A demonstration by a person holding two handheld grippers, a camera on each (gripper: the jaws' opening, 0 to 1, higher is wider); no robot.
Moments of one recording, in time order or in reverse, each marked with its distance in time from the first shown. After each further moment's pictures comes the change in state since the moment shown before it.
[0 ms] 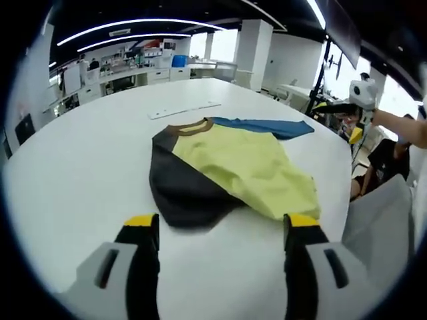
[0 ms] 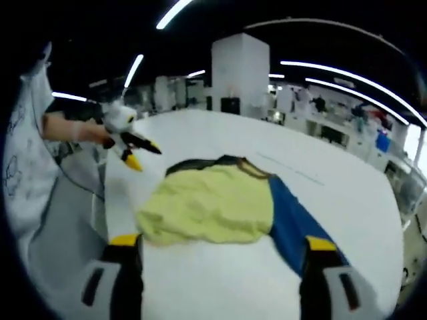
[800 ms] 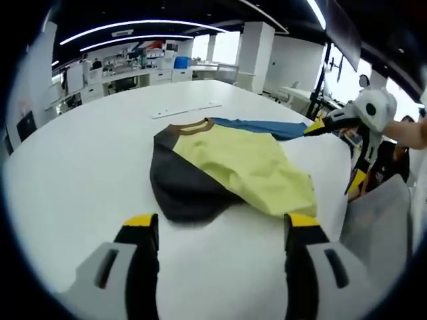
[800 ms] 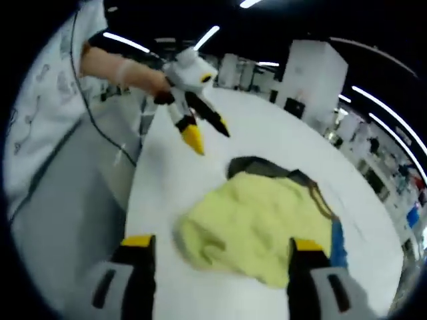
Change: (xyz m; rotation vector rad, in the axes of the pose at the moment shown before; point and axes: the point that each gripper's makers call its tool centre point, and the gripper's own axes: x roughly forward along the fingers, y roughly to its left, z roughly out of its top) left arm -0.008 -0.004 -0.007 -0.022 -0.013 0.003; right arm 0.076 0.124 0.010 -0.489 0.128 0.238
